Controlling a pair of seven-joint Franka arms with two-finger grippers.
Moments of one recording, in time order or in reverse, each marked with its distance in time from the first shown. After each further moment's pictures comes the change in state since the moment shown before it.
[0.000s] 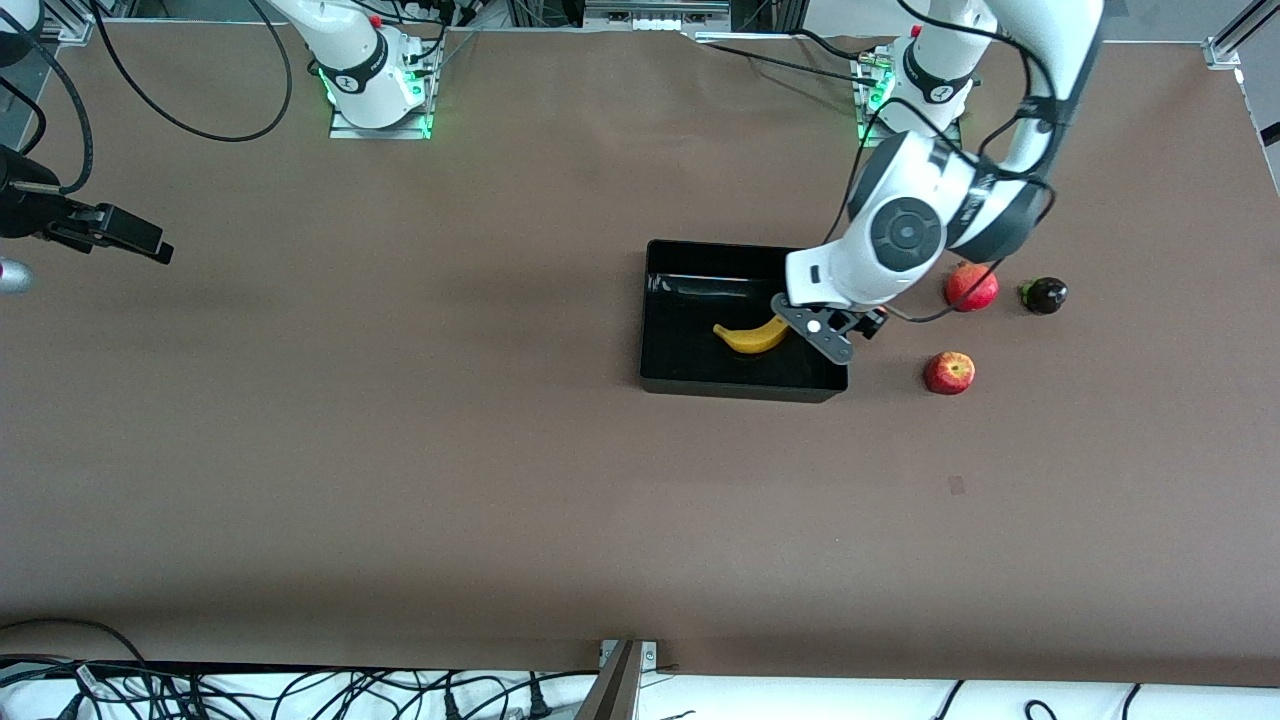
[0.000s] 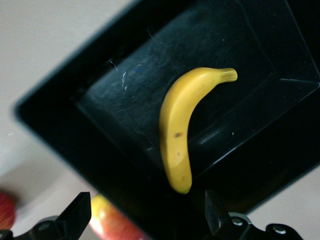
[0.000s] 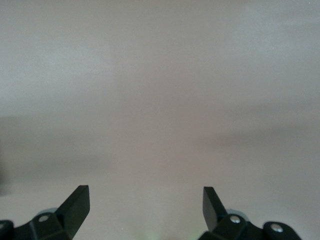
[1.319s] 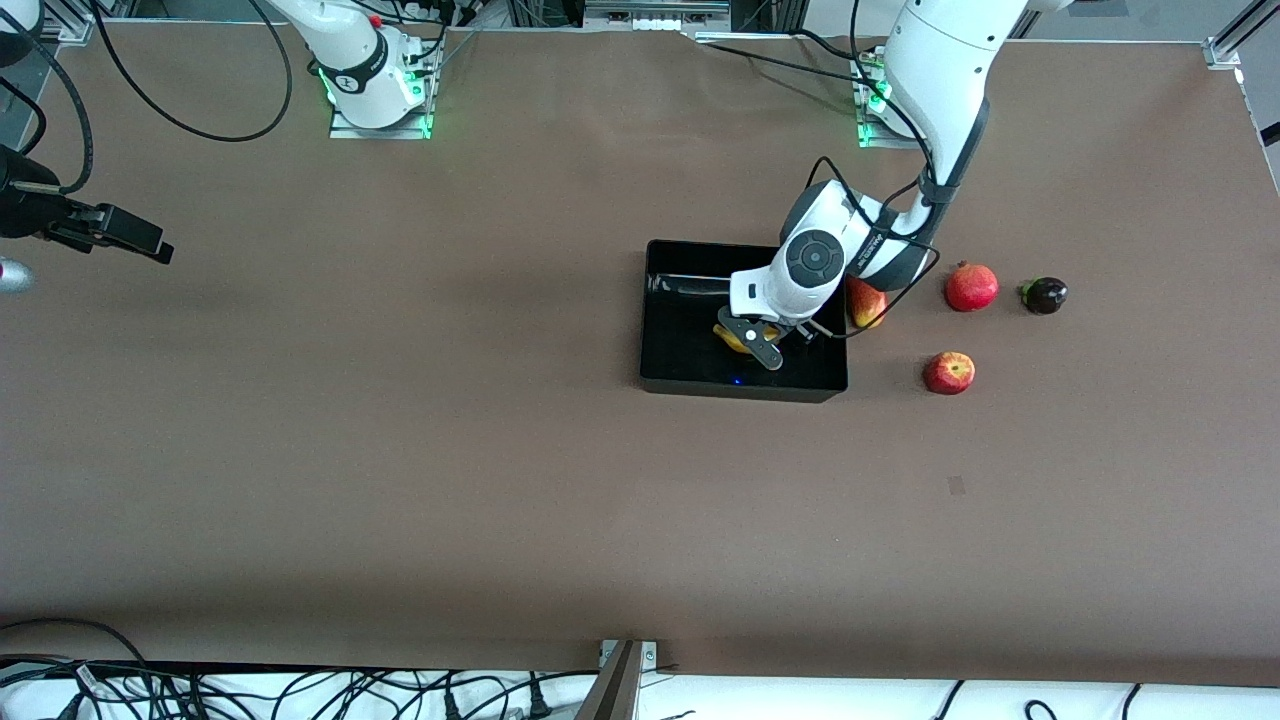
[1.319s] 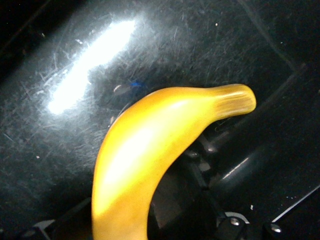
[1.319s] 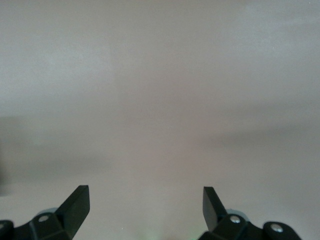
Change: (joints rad) left arm -0.098 0.226 0.007 -0.075 0.000 0.364 -0.016; right arm 0.000 0.000 0.000 0.000 0.000 0.000 0.000
